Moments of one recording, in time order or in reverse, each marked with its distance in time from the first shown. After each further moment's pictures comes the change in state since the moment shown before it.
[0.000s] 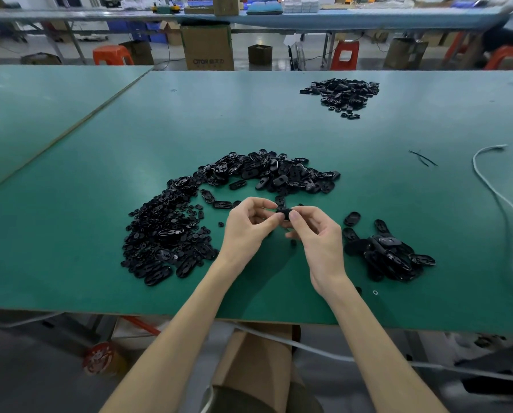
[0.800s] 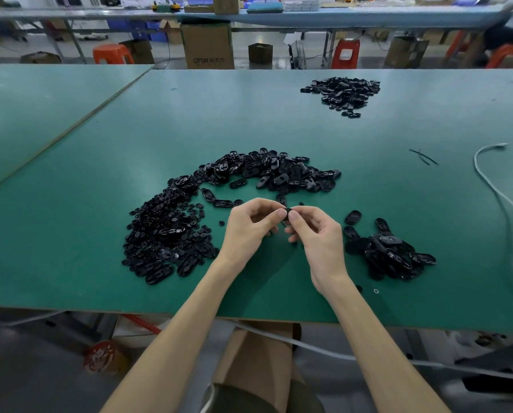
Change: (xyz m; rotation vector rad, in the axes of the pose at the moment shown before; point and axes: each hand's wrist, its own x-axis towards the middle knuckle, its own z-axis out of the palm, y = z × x) left_hand 0.003 -0.004 -0.001 -0.049 -0.076 0.076; right_hand 0.001 0.001 -0.002 -0.022 -0.005 0.006
